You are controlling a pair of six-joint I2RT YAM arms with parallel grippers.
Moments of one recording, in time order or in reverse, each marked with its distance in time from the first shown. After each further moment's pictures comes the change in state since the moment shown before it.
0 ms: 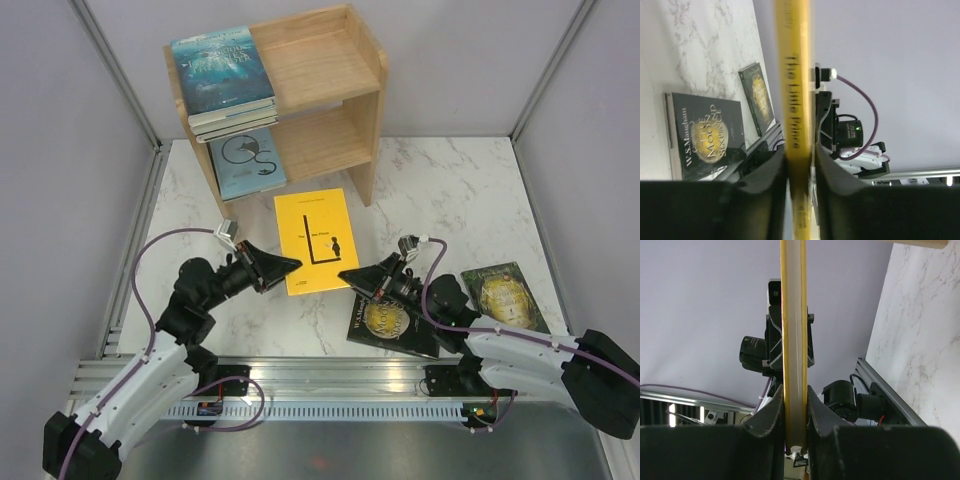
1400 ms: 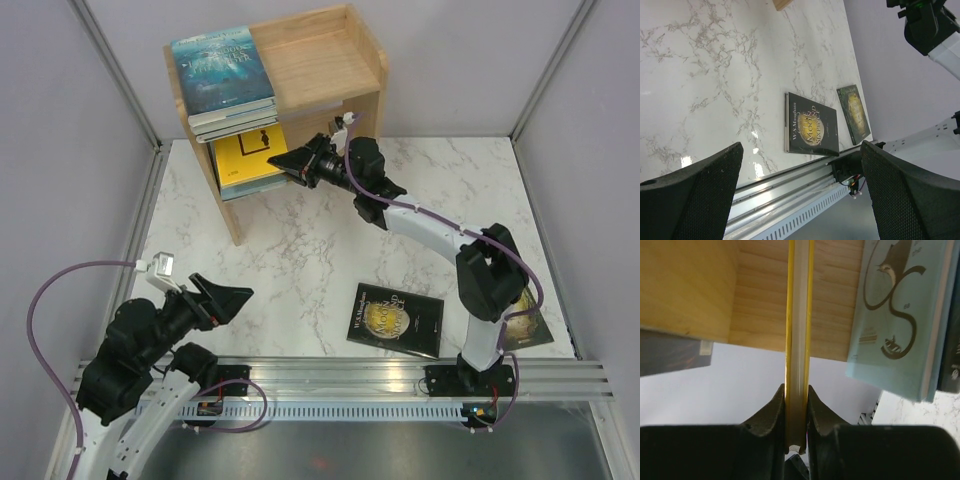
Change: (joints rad) left arm 0.012 -0.462 0.429 -1.162 -0.374 0.496; right arm -0.201 0.852 1.241 -0.463 -0.259 -0.095
